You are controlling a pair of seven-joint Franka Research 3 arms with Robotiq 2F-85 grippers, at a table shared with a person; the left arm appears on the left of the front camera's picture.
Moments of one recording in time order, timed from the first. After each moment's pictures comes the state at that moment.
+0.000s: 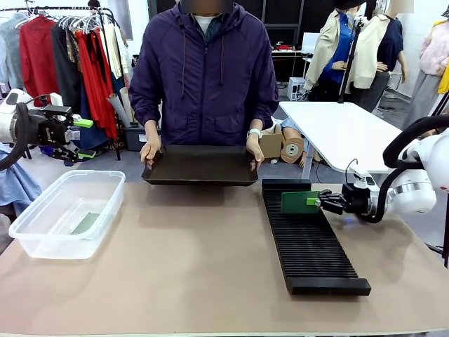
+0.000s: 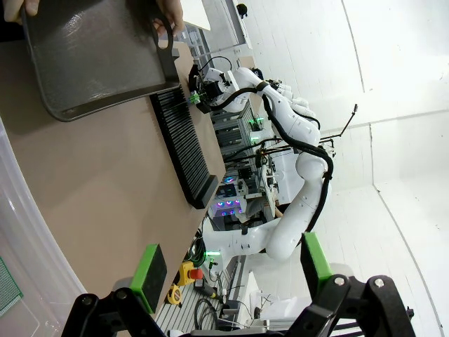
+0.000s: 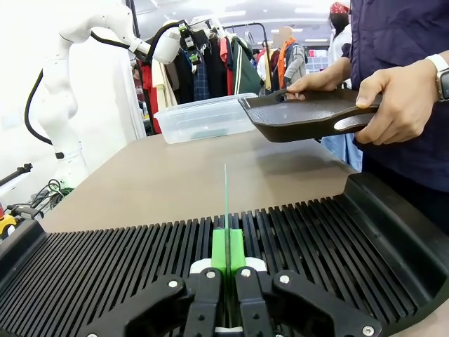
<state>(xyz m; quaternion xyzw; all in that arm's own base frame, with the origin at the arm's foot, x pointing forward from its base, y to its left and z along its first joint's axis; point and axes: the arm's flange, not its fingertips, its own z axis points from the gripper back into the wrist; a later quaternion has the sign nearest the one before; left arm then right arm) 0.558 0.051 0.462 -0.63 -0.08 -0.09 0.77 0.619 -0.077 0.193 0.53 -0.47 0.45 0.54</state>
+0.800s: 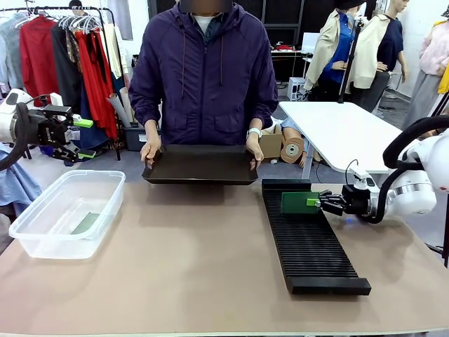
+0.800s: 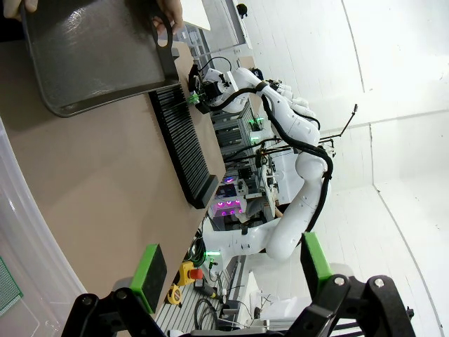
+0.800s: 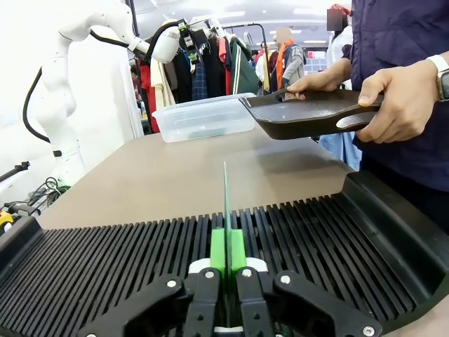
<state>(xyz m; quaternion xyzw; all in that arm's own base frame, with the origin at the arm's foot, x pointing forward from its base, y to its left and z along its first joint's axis) 0.558 0.051 0.462 -0.63 -0.08 -0.09 0.77 0.619 -0.078 0.189 0.53 -0.47 0.45 0.54</state>
